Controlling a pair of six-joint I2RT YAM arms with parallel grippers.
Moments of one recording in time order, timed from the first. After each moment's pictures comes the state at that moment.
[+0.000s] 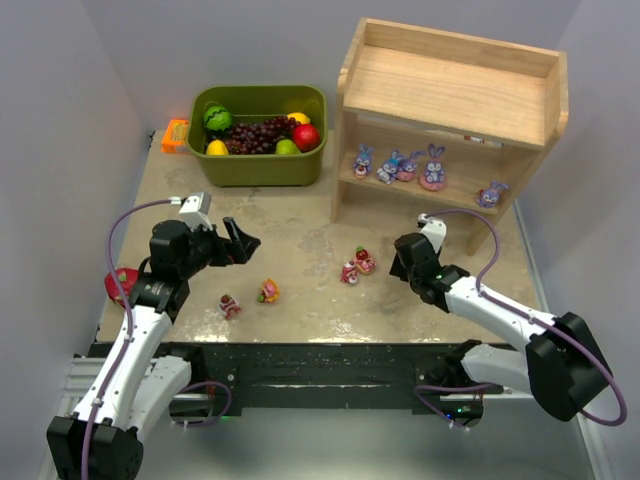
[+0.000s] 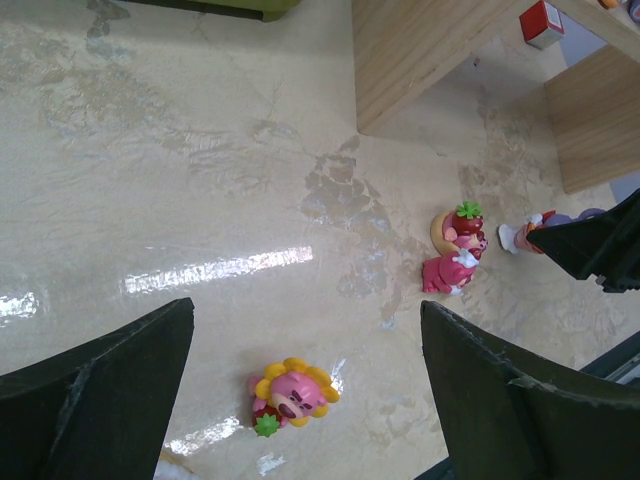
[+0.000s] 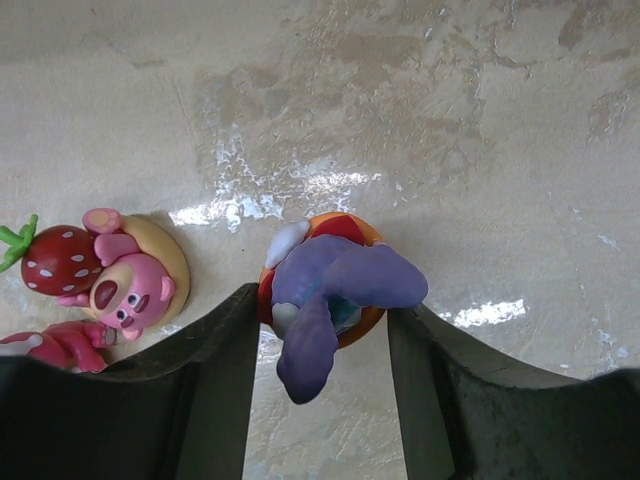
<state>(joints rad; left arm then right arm) -0.15 0.76 0.61 -0.26 0.34 -0.41 0.57 1.16 0.54 -0.22 0.51 0.68</state>
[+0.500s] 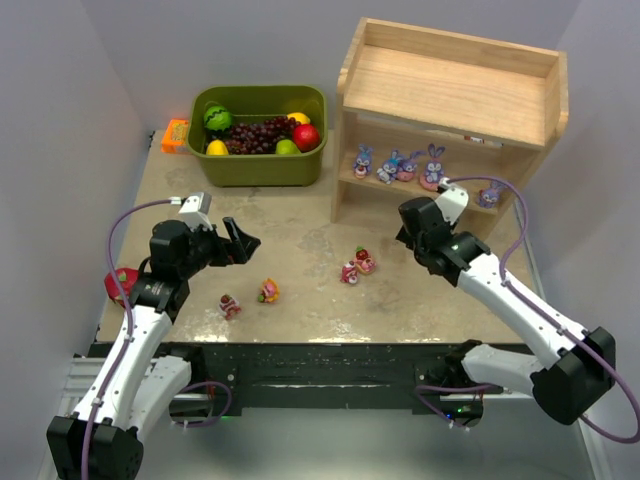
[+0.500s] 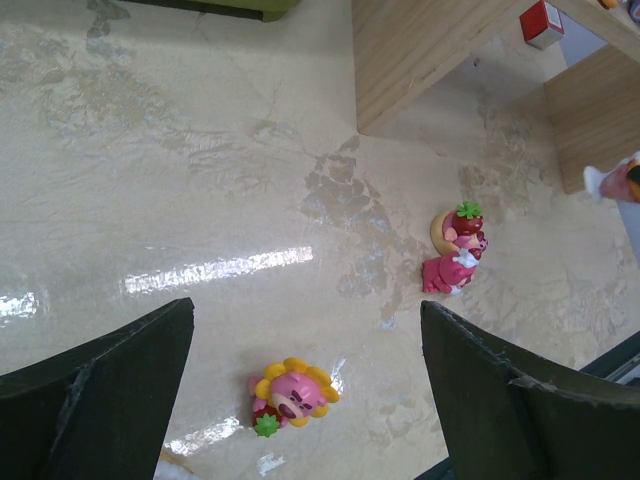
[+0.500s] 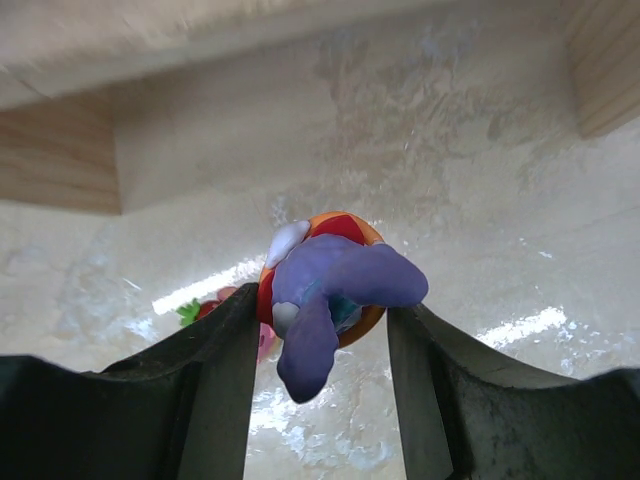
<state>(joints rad) -0.15 0.76 0.61 -0.26 0.34 -0.41 0.57 1.14 0.92 -0.59 0.64 0.82</state>
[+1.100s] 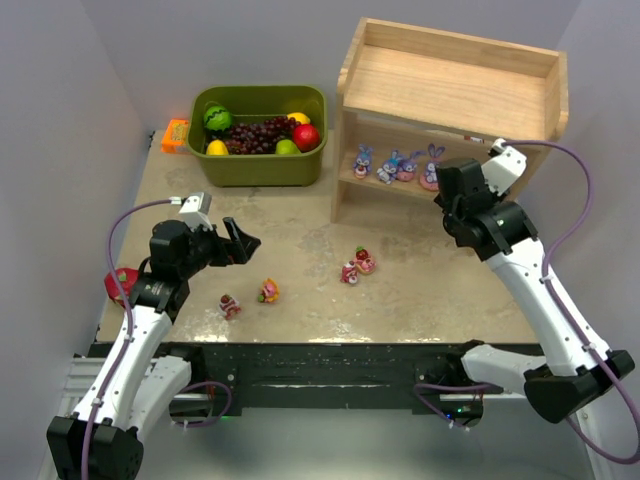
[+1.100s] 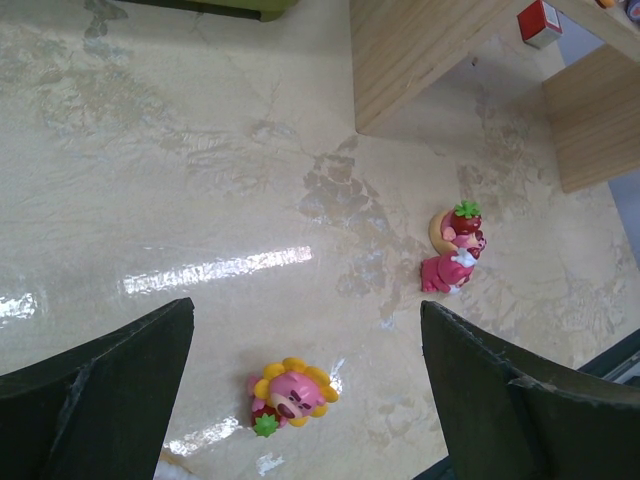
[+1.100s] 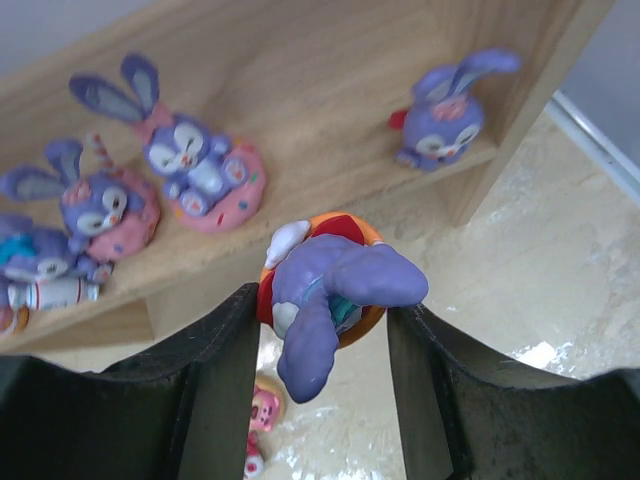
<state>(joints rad) -0.15 0.76 0.61 -0.26 0.34 -0.41 0.46 1.15 1.37 -0.96 0.82 0.83</state>
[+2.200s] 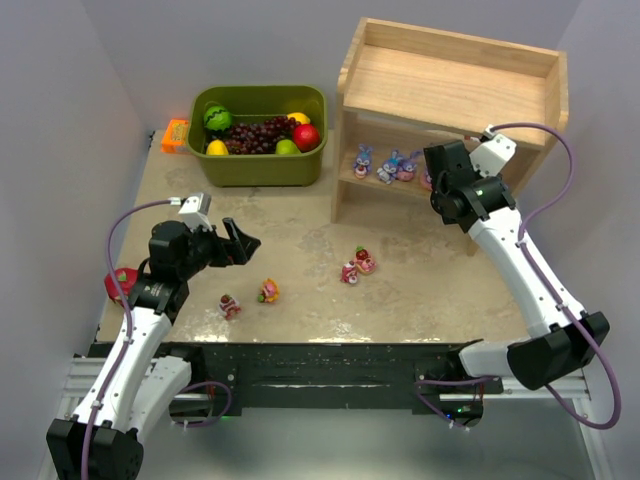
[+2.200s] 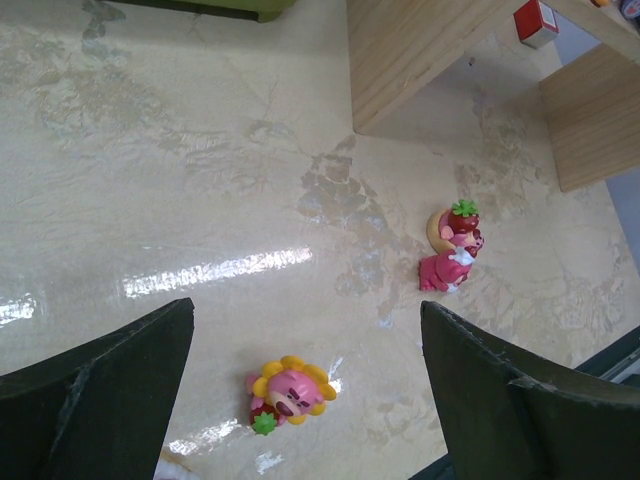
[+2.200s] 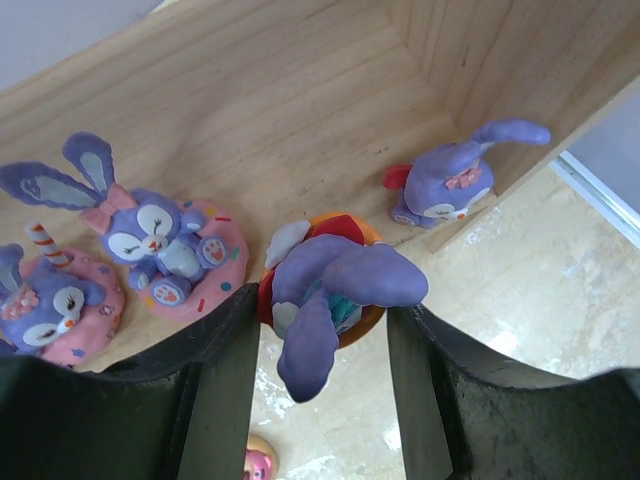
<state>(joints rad) -0.15 0.75 0.61 -0.26 0.34 -0.41 0.37 1.34 1.46 -0.94 0.87 0.84</state>
